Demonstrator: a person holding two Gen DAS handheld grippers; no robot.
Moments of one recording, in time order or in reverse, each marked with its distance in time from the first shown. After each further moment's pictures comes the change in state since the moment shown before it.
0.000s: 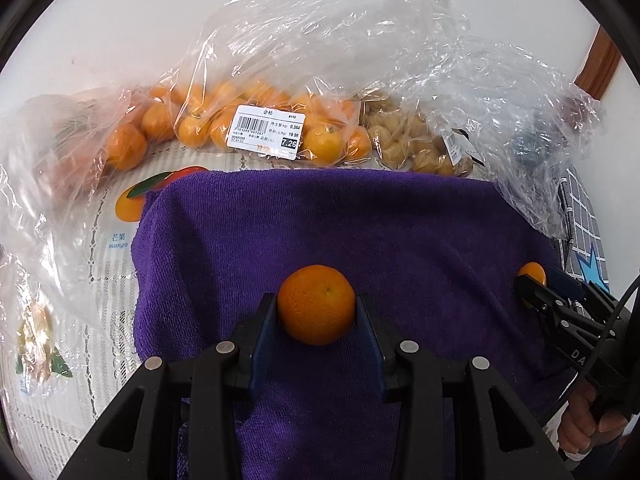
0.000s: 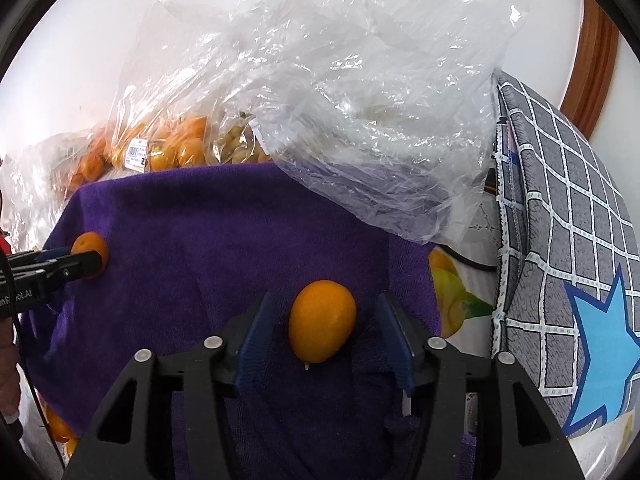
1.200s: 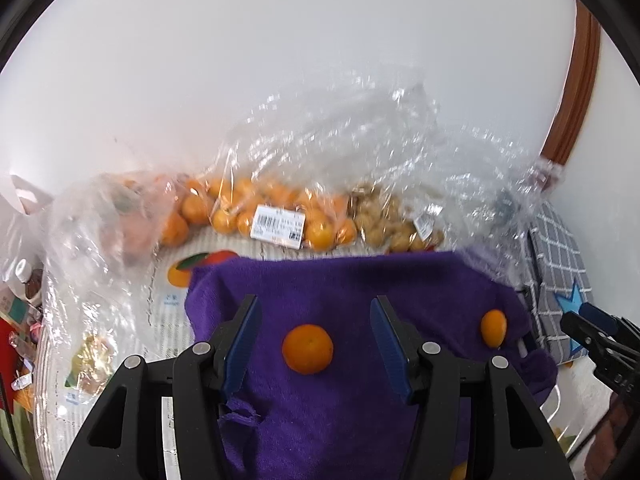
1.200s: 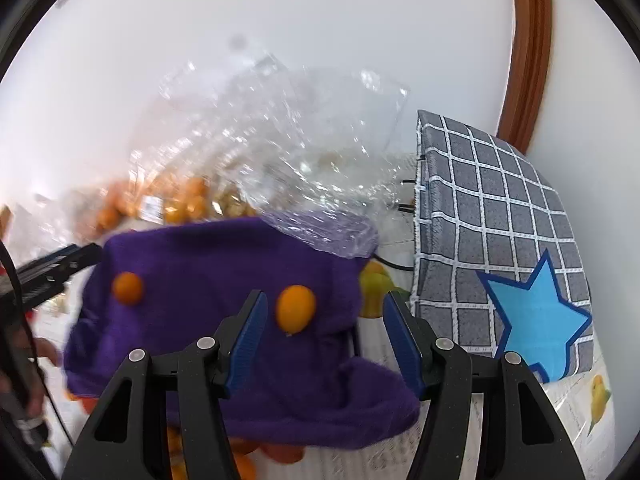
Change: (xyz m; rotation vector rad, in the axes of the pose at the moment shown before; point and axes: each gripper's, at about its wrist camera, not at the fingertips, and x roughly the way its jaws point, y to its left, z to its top) left arm -0.081 -0.008 -0.003 0.018 -0.301 0.029; right arm -0.103 -0.021 -0.008 0.113 -0.107 -0.041
